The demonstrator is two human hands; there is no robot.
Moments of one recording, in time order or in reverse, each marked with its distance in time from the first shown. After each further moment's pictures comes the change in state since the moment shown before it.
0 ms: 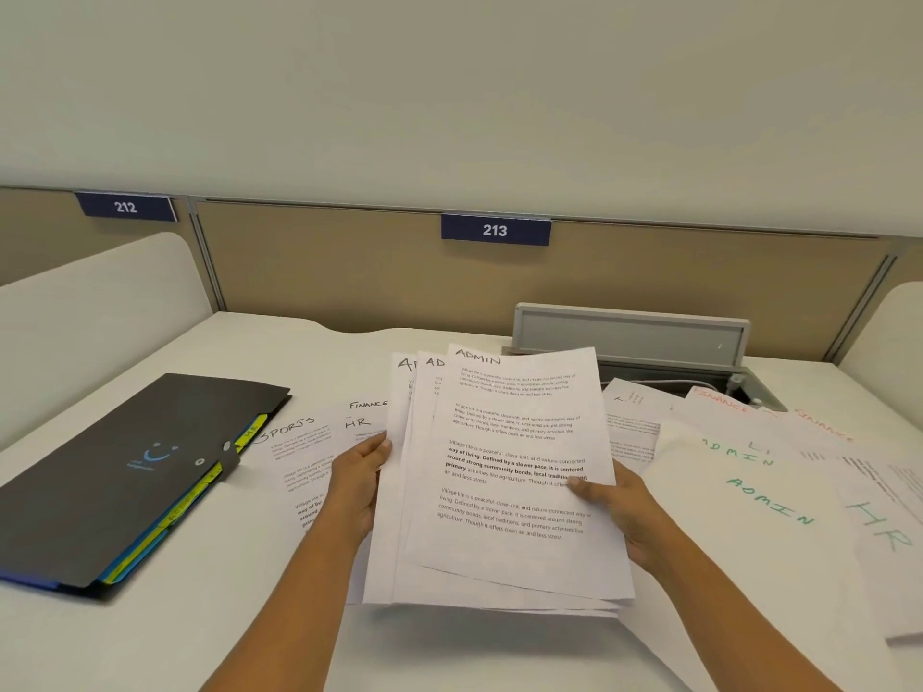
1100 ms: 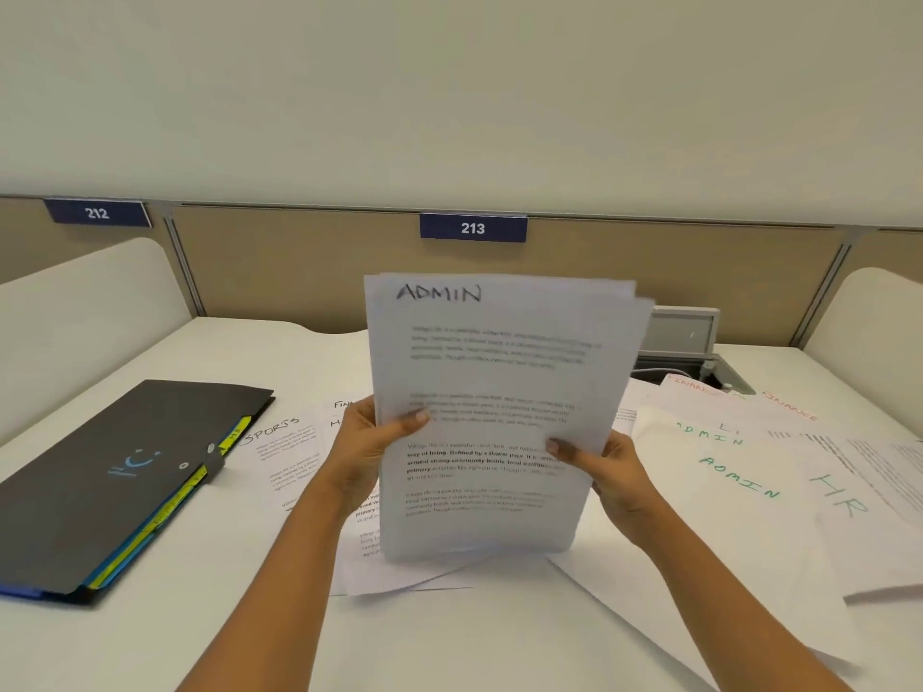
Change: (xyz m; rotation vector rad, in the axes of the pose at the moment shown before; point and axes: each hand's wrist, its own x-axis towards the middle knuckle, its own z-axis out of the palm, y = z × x) left_hand -0.032 0.029 0.021 0.128 -0.594 0.309; right_hand -0.023 -0.023 0.011 -0.118 -0.123 -0.374
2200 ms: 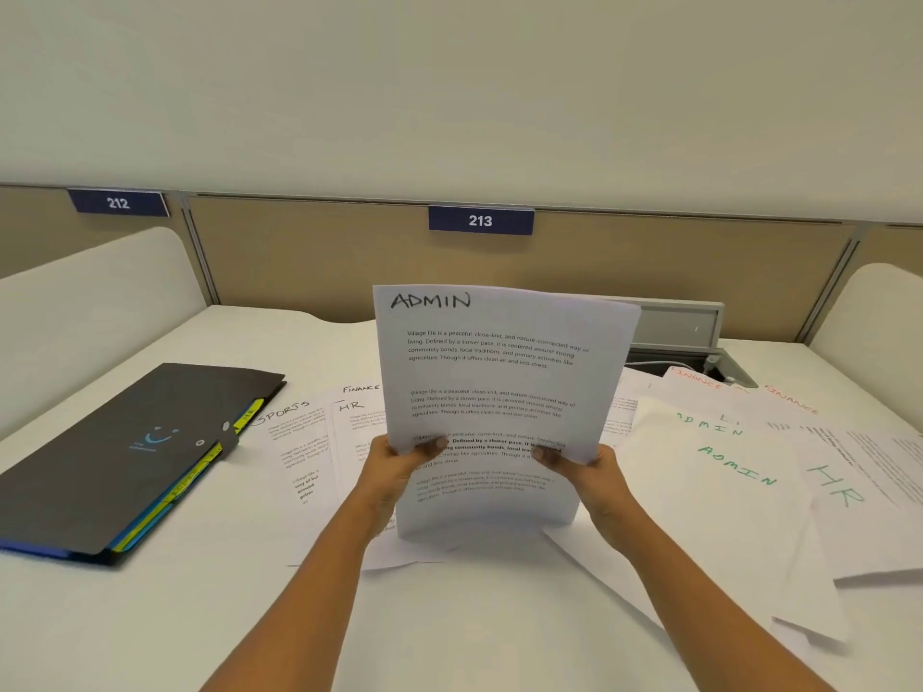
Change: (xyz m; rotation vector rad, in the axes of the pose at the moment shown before) left_hand -0.024 -0.045 0.012 0.117 0.211 -0.117; right_hand -0.013 0.026 0.011 -0.075 0.115 0.081
